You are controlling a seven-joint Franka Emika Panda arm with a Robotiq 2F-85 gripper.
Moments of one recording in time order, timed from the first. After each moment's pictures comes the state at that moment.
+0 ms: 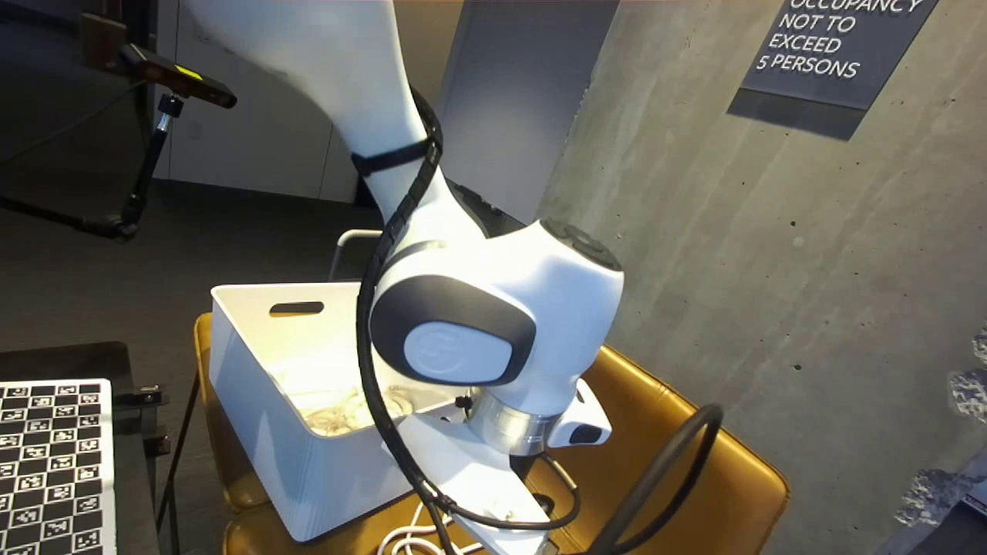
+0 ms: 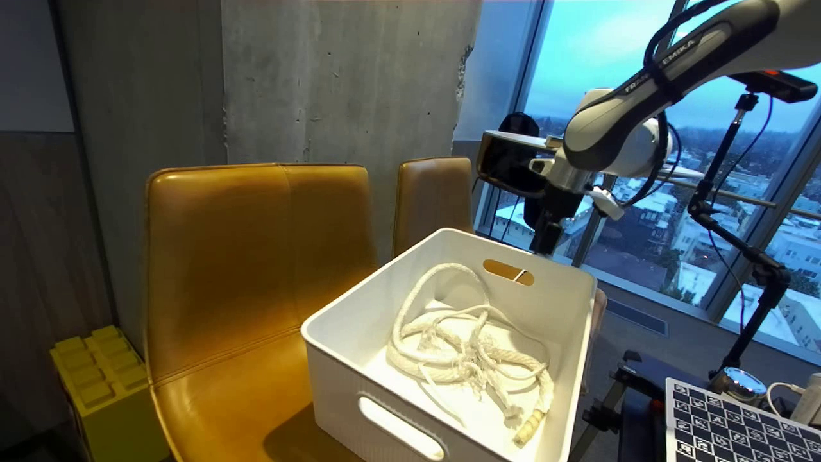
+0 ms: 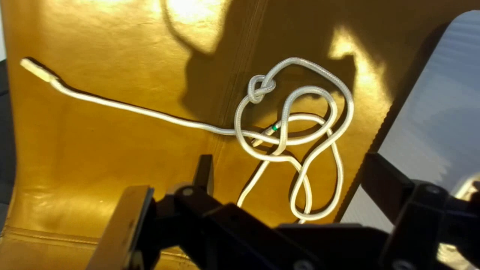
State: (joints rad) arm -0.29 0.48 -0.13 -2.00 0.18 2.54 -0.88
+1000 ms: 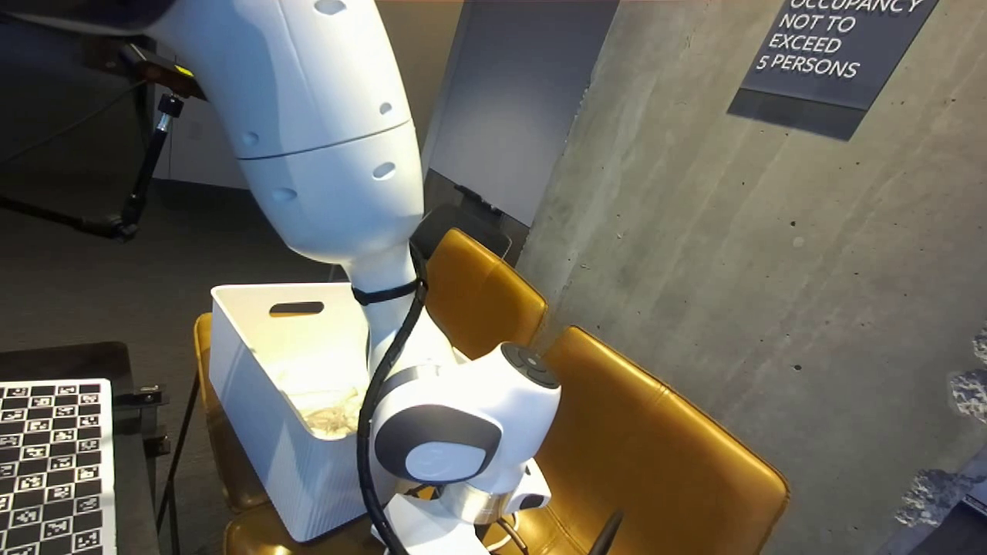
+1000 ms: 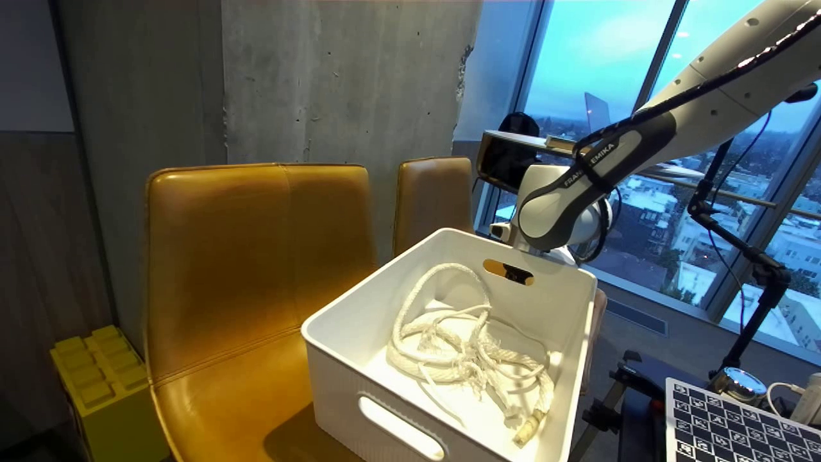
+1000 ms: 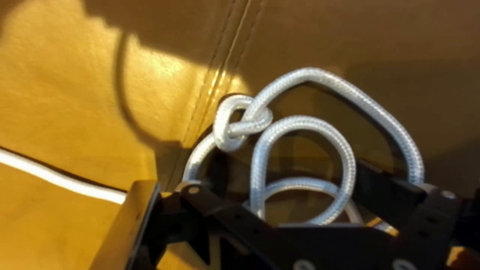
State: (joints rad) arm -0.30 0.82 -0.07 -1.80 0.05 2.60 -0.82
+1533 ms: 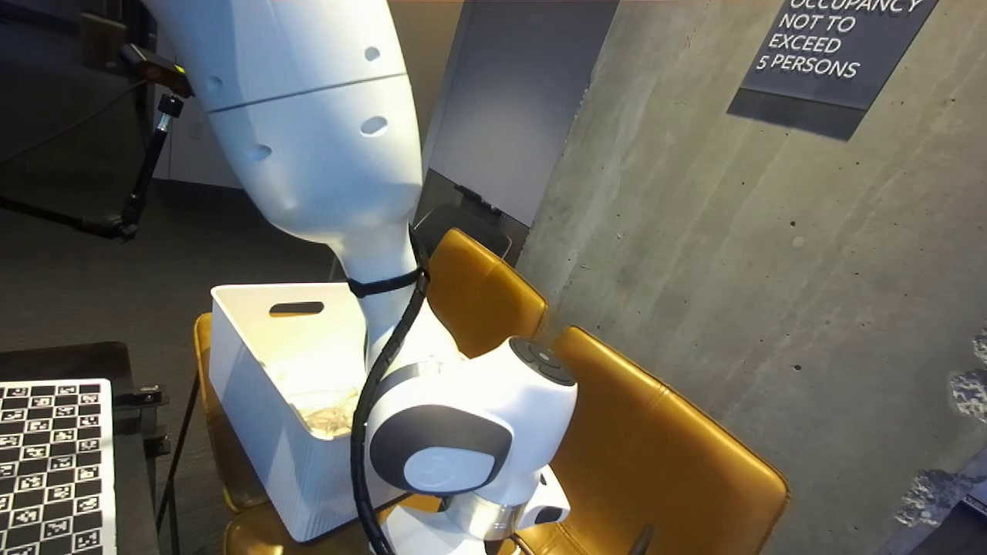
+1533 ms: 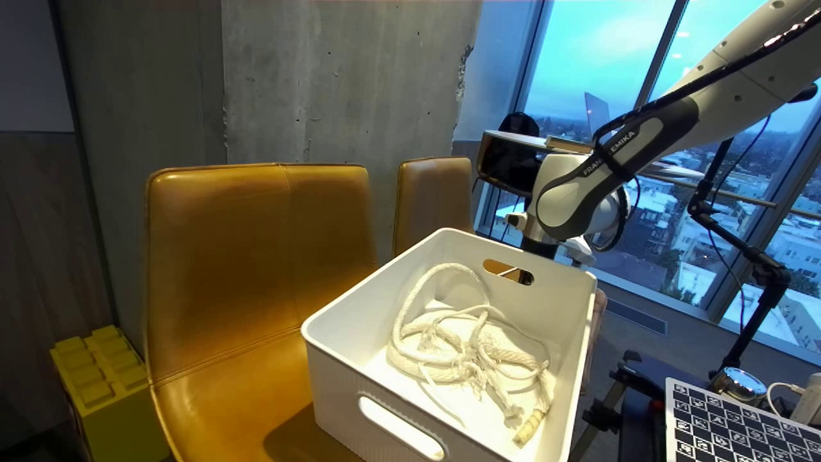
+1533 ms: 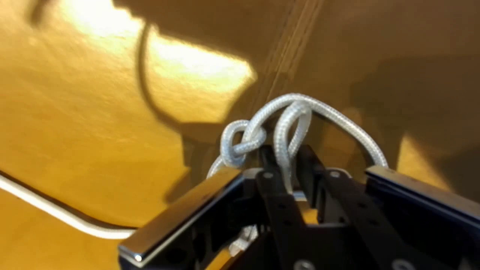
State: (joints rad) arm -0.34 0.74 -0.08 -1.87 0.01 2.62 -0.81
